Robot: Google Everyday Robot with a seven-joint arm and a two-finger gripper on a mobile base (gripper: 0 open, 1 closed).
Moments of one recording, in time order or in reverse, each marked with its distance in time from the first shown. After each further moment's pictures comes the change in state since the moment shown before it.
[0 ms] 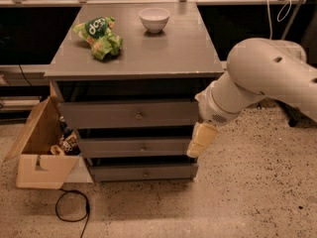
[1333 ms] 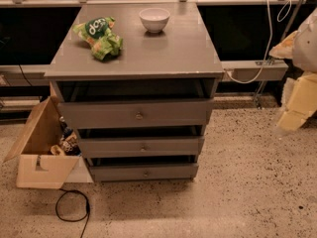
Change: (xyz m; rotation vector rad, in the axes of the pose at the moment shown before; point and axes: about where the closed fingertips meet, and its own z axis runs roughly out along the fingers) arm 0.049 0.009 -0.225 0.046 0.158 0.036
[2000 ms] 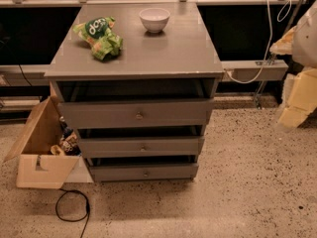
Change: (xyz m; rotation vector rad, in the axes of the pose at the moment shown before) arm -0.002 -0.003 -0.007 0.005 0.030 -0.008
